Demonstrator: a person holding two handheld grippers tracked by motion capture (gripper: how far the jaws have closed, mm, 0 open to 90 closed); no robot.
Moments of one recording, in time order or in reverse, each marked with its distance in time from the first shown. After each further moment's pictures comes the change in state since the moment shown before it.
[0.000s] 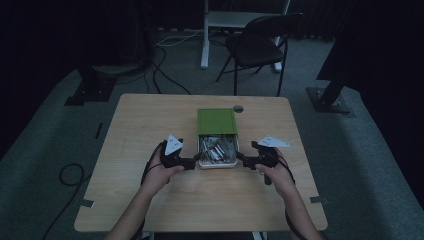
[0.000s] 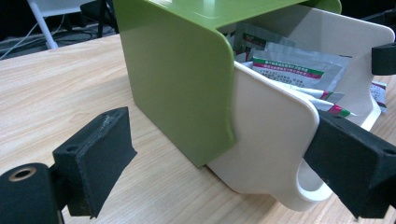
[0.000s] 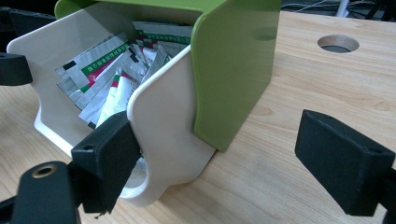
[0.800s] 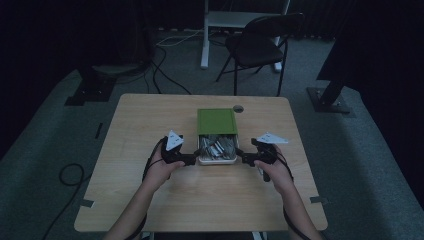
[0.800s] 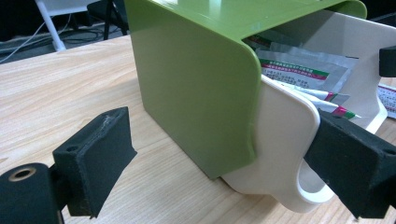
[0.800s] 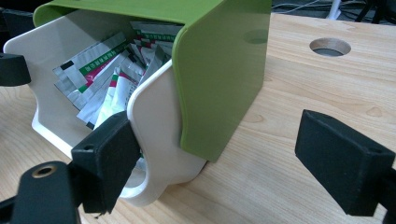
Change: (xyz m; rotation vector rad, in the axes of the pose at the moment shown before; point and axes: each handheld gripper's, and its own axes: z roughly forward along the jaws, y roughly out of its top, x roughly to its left) left arm 0.008 0.006 0.010 0.005 0.022 -0.003; right arm -0.005 0.006 0.008 0.002 -0.024 0.008
